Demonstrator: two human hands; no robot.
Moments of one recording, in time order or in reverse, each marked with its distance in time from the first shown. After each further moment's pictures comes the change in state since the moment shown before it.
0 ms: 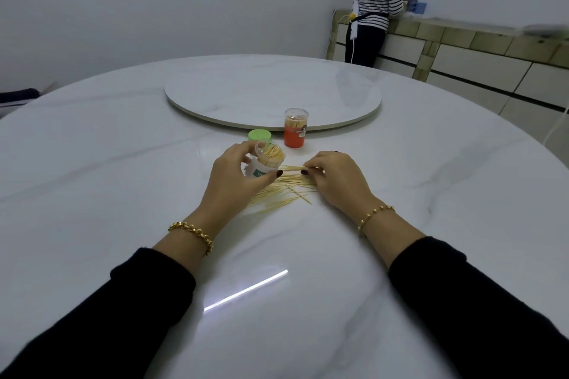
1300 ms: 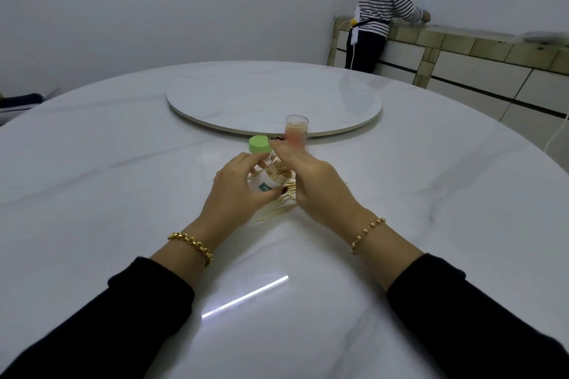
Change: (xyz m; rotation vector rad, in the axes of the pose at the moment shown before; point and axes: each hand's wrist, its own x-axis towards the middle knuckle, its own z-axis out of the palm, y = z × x) left_hand -0.004 0.001 0.001 0.150 -0.011 0.139; right_hand -0.004 -0.049 -0.007 0.108 0.105 -0.309
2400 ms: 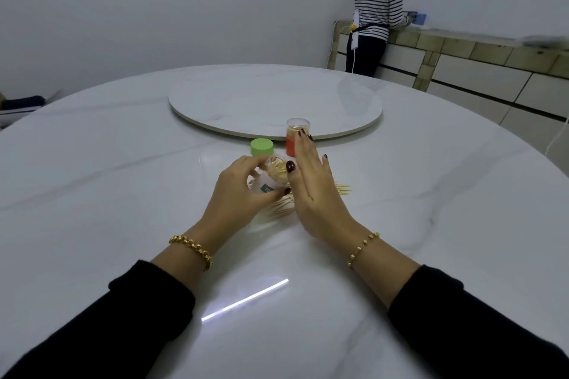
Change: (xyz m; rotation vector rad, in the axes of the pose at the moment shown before) left_hand -0.002 0.005 -0.004 -0.132 -0.021 -0.040; right_hand -0.008 -0.019 0.007 0.240 -0.015 0.373
